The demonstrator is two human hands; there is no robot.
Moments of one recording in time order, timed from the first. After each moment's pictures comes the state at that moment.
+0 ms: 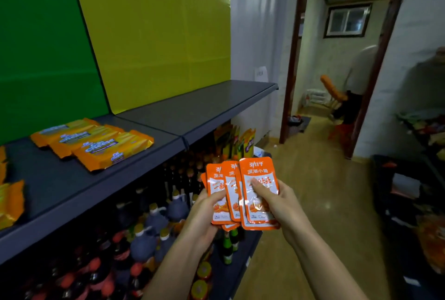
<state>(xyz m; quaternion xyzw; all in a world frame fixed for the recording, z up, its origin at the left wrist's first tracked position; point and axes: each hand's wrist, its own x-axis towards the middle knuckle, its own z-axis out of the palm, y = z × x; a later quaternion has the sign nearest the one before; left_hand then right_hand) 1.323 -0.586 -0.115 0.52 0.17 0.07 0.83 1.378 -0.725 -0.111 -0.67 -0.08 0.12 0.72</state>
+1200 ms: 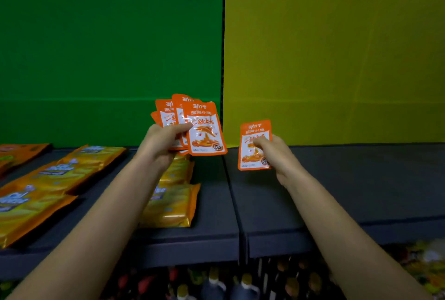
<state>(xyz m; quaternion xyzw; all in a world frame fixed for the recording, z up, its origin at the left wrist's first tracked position) 1.434 -0.360 0.041 0.48 0.36 0.56 0.57 1.629 -0.411 0.014 -0.59 -0.46 0.31 0.58</state>
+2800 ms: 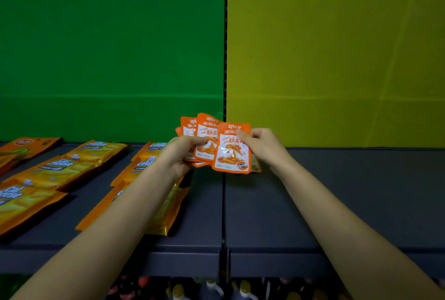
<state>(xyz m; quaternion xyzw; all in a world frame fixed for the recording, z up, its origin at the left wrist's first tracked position) 1.487 -0.337 0.018 0.43 0.43 0.48 0.64 1.664 -0.338 0.004 -0.60 -0.60 0.21 0.49</state>
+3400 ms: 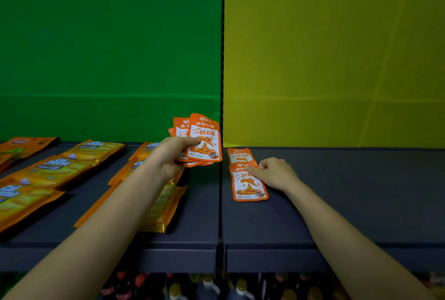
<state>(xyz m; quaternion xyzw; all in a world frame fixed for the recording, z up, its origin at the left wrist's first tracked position) 1.477 -0.345 0.019 0.45 0.44 0.47 0.62 1.699 -0.360 -0.038 -0.74 -0.62 0.13 0.24</state>
